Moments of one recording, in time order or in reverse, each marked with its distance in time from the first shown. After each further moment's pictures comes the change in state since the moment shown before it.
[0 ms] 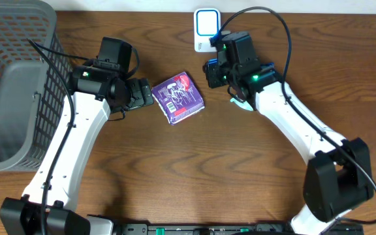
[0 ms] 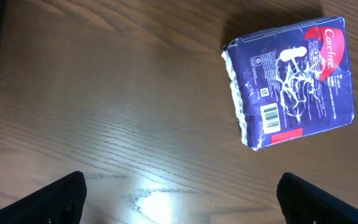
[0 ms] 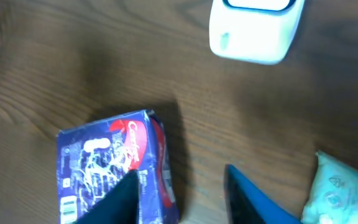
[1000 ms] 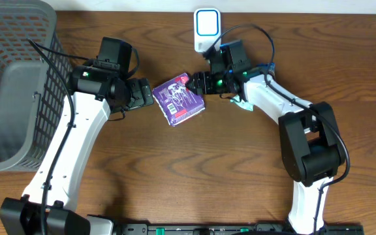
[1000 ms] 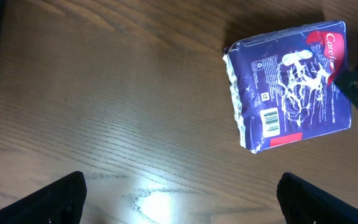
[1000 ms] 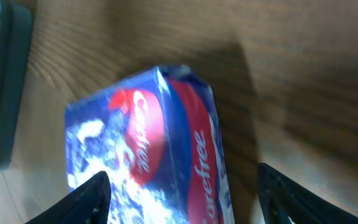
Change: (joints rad) left arm 0.000 0.000 0.000 0.000 0.000 0.000; right arm -0.061 0.272 0.012 0.105 -0.420 0.107
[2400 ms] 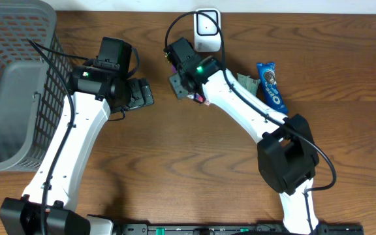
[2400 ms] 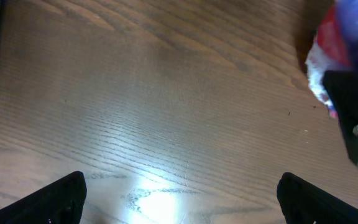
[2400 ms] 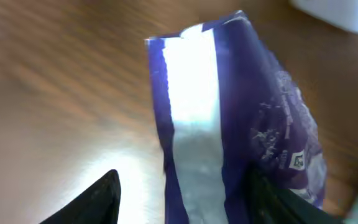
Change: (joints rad) left arm 0.000 0.000 0.000 0.000 0.000 0.000; right arm 0.274 0.047 0.429 -0.527 0.643 -0.151
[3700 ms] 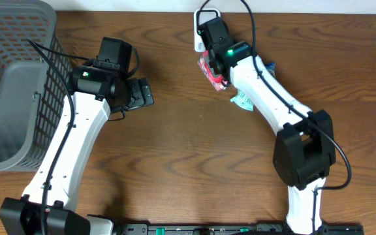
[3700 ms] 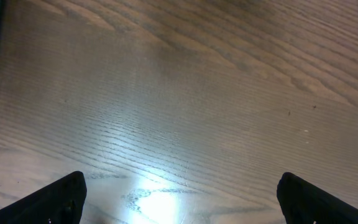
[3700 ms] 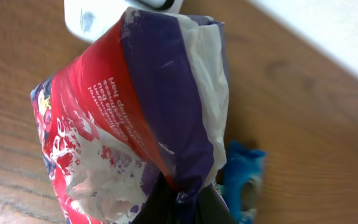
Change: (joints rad) left arm 0.000 0.000 0.000 0.000 0.000 0.000; right arm -0.147 -0.046 -0.013 0.055 0.400 -0.237
